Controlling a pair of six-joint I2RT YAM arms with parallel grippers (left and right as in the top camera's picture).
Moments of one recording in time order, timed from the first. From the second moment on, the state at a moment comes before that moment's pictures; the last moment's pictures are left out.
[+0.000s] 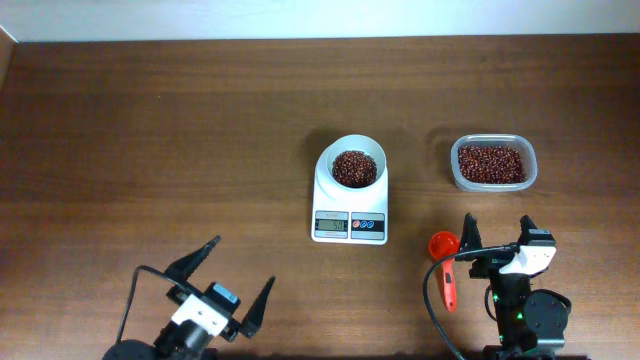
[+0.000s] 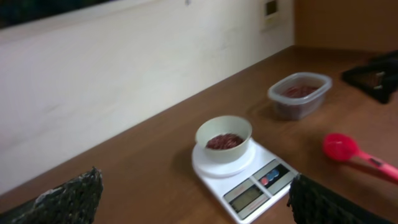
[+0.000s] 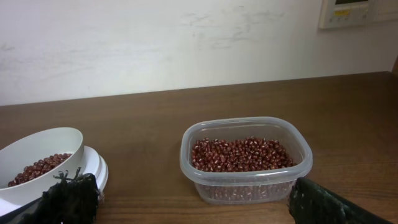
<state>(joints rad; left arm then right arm) -0.05 0.02 0.53 -0.62 0.51 0.29 -0.03 0.01 0.01 -0.08 -0.02 0.11</state>
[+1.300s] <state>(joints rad) -0.03 0.01 0.01 -0.03 -0.06 0.16 -0.03 0.01 0.01 -0.08 -0.02 0.11</state>
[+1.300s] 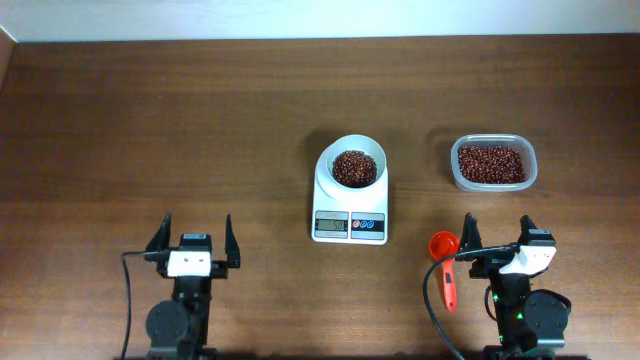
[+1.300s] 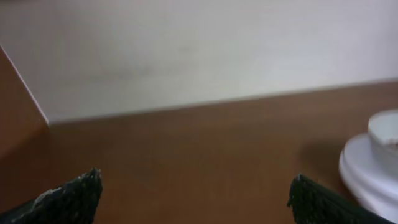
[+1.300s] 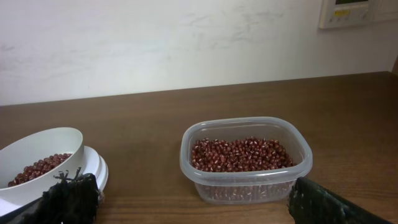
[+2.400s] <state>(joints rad) -0.03 0.01 0.01 -0.08 -0.06 0.16 -0.03 0.01 0.01 -0.08 -0.02 0.11</state>
